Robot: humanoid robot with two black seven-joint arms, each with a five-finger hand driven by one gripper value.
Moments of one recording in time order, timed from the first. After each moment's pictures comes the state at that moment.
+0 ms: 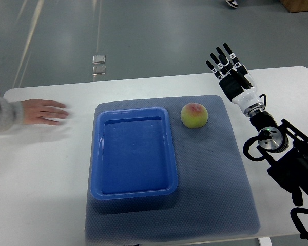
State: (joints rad) left arm -0.04 0.00 0.03 -0.21 0.00 0.01 0.08; right arm 0.61 -0.07 1.12 0.64 -0.19 0.49 0.31
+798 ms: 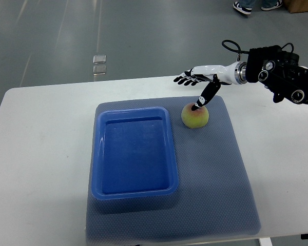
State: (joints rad) left arm -0.04 0.00 0.03 -0.22 0.01 0.01 0.08; right arm 1.18 -0.30 0.21 0.65 -1.13 0.50 0.17
